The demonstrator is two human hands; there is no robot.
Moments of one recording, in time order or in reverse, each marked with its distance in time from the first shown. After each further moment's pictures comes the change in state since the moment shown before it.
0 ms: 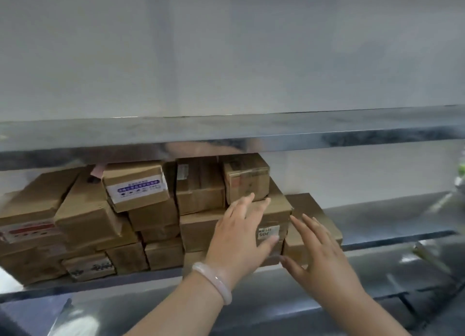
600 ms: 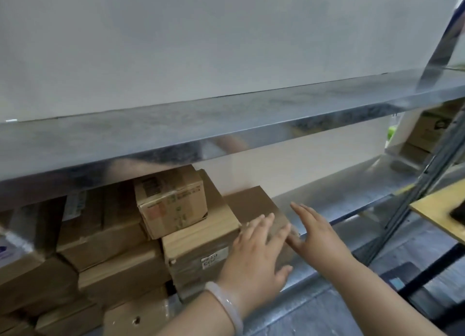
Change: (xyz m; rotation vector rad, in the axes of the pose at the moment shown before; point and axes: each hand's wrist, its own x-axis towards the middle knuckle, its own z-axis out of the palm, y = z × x) left_hand 0.083 0.045 0.121 -0.007 -0.355 0.327; right_hand 0.077 0.129 0.000 0.081 -0.068 0.387
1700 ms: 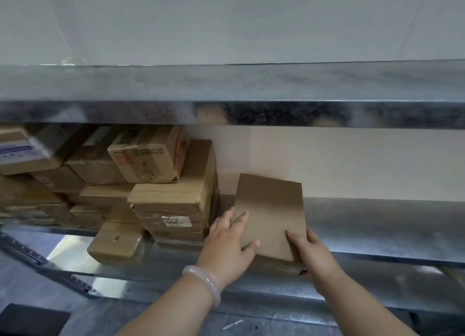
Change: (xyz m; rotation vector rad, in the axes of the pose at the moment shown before) left_hand 0.057 0.036 0.081 -0.188 0.114 -0.879; right_hand 0.088 0.119 0.028 0.829 -0.532 0.305
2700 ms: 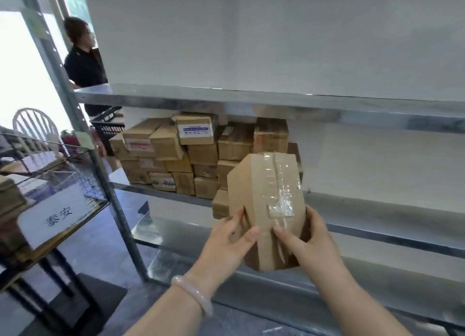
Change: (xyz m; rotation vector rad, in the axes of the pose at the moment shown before) left_hand -0.295 -0.116 -0.138 -0.658 0.207 -0.022; right_hand -0.302 -0.002 0.186 -0.144 -0.079 -0.562
